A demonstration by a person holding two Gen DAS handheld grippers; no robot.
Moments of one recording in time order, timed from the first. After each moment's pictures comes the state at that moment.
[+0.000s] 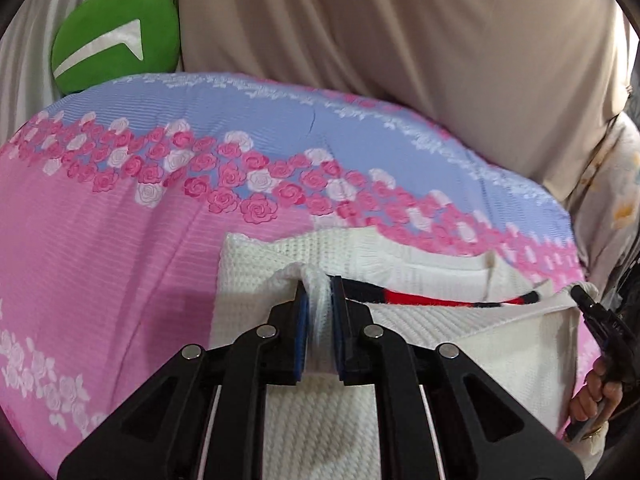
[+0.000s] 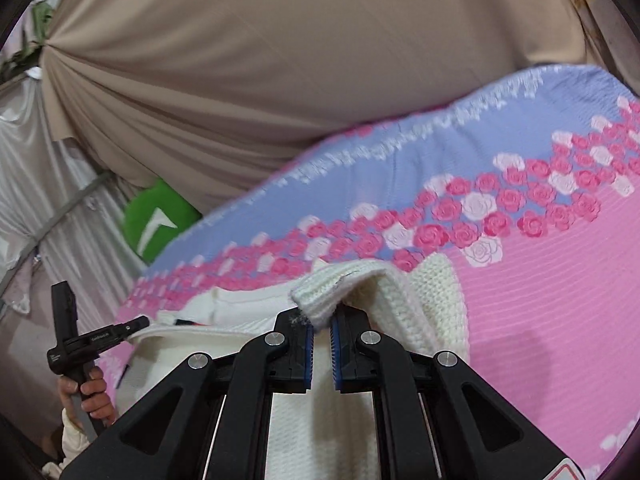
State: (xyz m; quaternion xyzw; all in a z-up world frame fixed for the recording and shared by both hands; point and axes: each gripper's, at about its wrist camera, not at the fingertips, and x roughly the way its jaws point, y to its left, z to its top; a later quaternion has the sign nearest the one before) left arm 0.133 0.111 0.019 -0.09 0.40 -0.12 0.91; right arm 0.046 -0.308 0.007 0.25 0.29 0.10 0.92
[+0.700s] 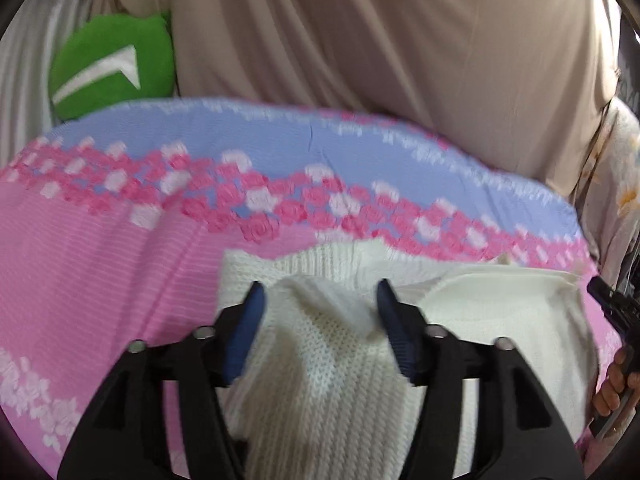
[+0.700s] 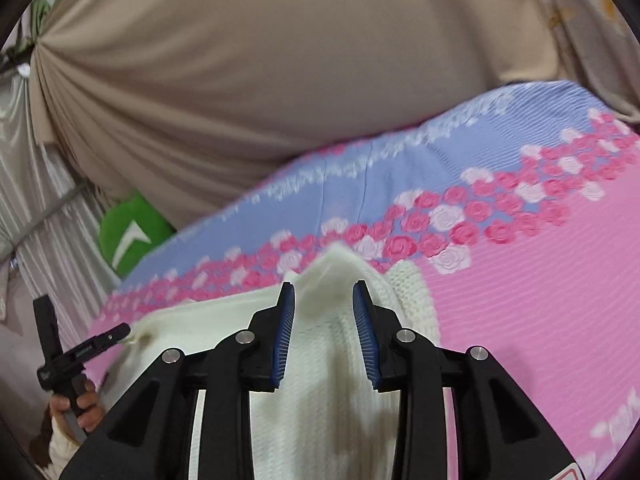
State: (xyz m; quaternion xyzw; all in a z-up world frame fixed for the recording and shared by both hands) left arm 0.110 0.108 0.025 -0.07 0.32 -0.12 0.94; right arm 0.005 -0.300 0.014 0.24 0.24 0.04 0.94
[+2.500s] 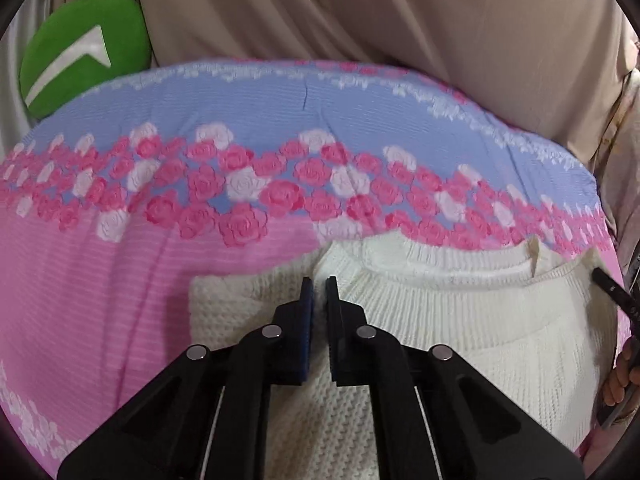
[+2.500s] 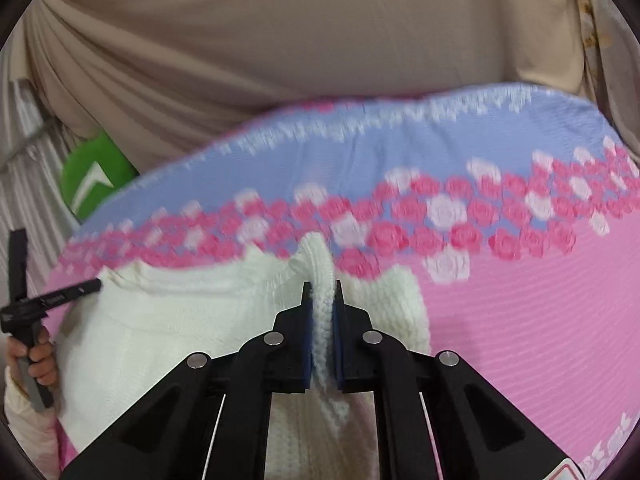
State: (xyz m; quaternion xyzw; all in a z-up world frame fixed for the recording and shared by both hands) left arm 0.177 0.085 0.010 -0.02 0.42 -0.12 0.90; right arm 0.058 -0.289 0.017 0.15 0.32 0.02 0.94
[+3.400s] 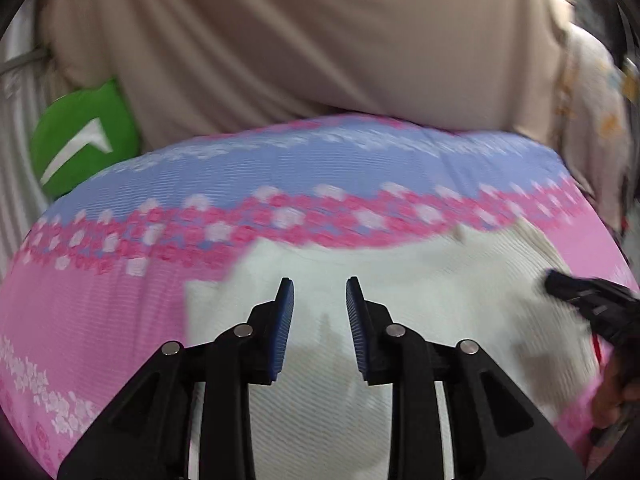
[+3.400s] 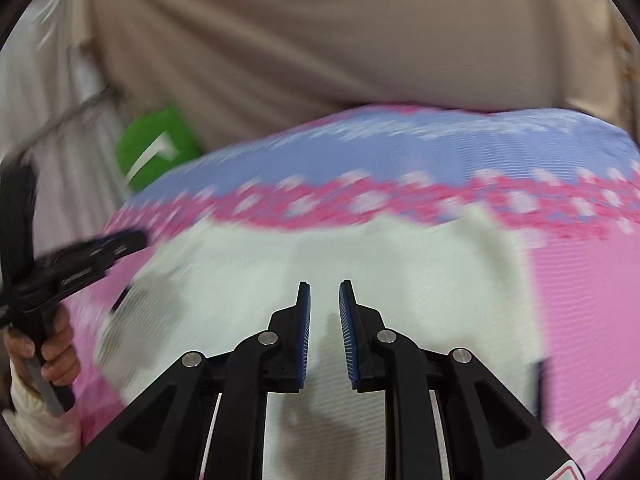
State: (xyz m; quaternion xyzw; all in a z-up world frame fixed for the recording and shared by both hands) left arm 0.074 0.028 0.055 0.07 0.34 -0.17 0.92; right arm 0.010 -0.174 0.025 0.10 0.33 0.11 0.93
